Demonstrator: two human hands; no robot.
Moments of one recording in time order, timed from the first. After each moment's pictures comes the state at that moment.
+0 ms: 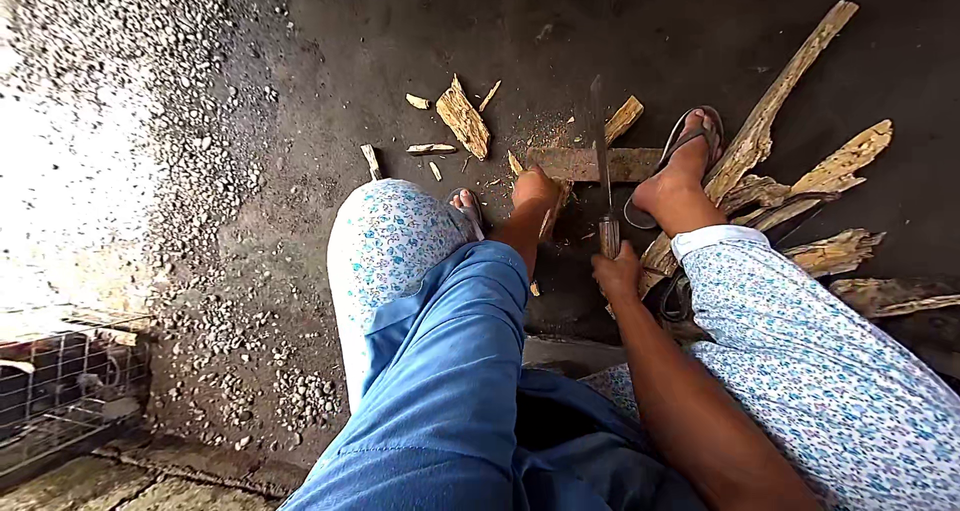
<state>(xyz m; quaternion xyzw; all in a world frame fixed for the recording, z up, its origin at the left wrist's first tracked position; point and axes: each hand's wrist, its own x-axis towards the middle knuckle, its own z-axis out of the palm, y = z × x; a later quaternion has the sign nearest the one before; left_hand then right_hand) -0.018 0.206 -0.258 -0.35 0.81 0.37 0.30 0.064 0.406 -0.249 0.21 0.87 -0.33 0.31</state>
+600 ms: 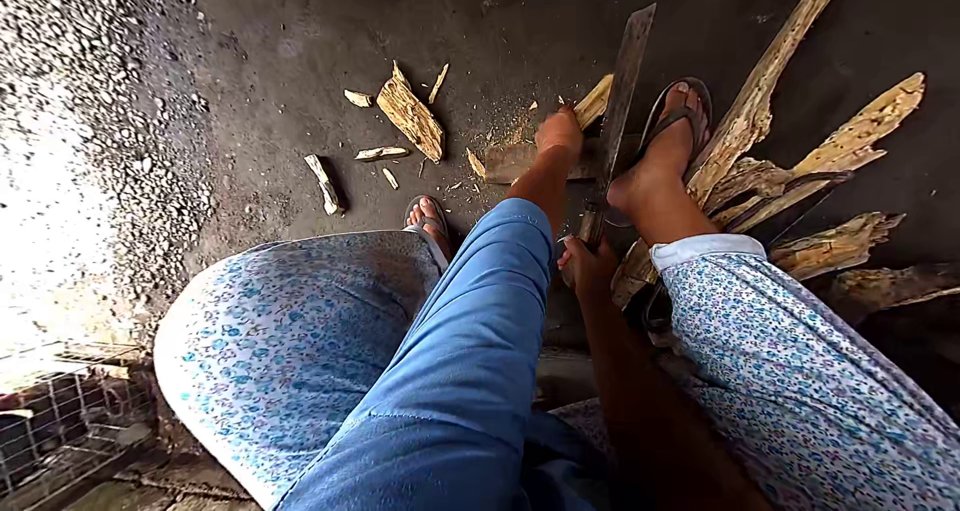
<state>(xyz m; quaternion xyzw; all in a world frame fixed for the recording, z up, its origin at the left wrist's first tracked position) -0.155 0.281 -0.307 -0.25 0.86 0.32 0.32 0.040 0.395 -0.274 0.33 0.70 -0.59 0.22</state>
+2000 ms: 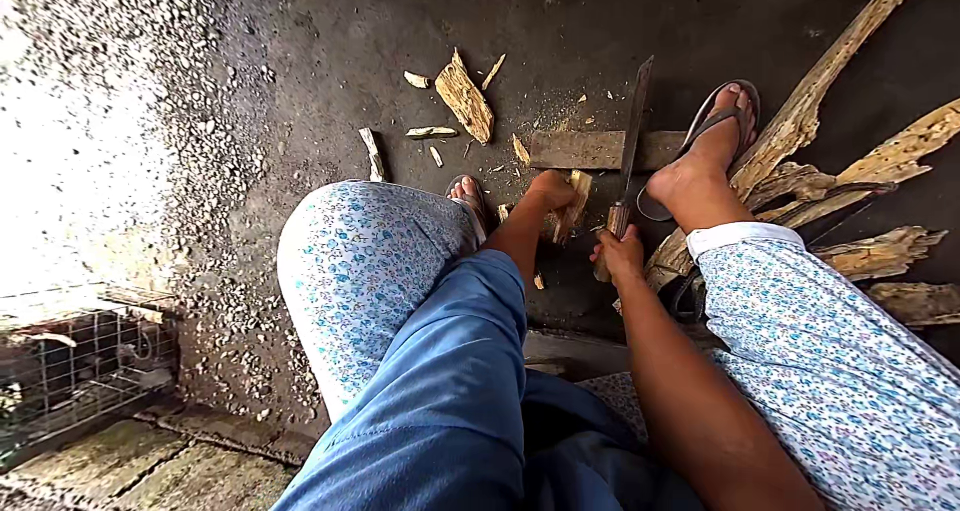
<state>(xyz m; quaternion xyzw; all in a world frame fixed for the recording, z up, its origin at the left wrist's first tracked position) -0.019 0.213 -0.289 -0.23 0.77 0.41 0.43 0.045 0.401 -0.284 0.28 0.79 -0.43 0.35</state>
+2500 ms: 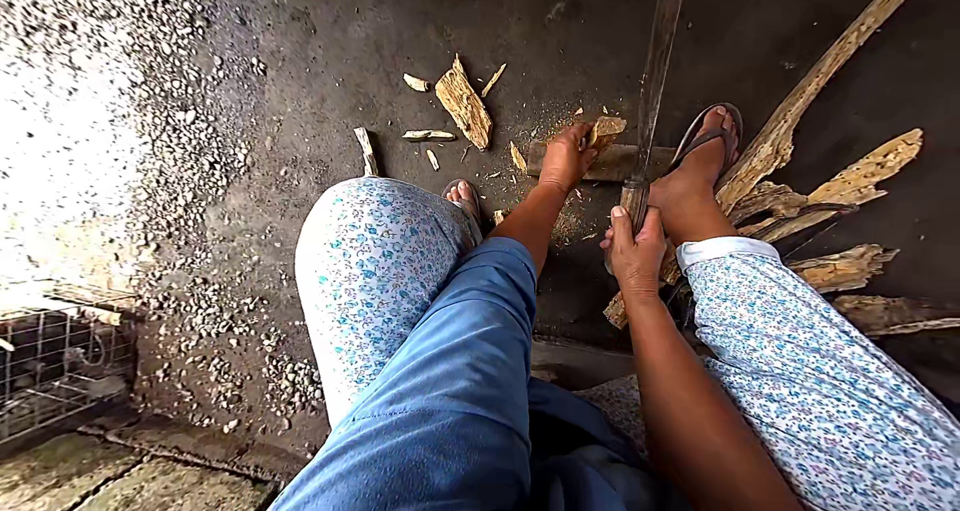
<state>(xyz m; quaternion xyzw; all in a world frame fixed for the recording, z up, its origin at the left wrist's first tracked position) -0.056 0.219 -0.272 -0.18 0.83 0.52 0.09 0.032 0.389 -0.215 0.07 0.88 -0.44 0.15</state>
